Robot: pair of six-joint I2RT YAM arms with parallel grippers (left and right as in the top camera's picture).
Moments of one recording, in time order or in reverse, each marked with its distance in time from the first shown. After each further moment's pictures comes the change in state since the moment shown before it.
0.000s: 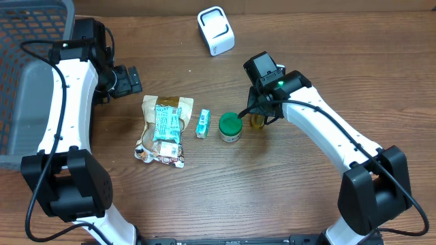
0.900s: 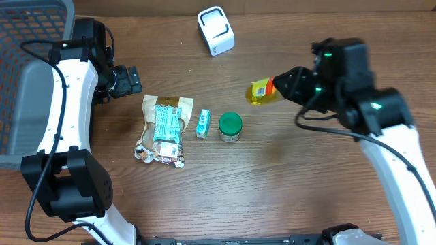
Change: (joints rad) left arm 0.000 0.000 0.000 0.001 0.000 0.000; right arm -0.251 -0.449 0.006 -0.009 -0.534 -0.014
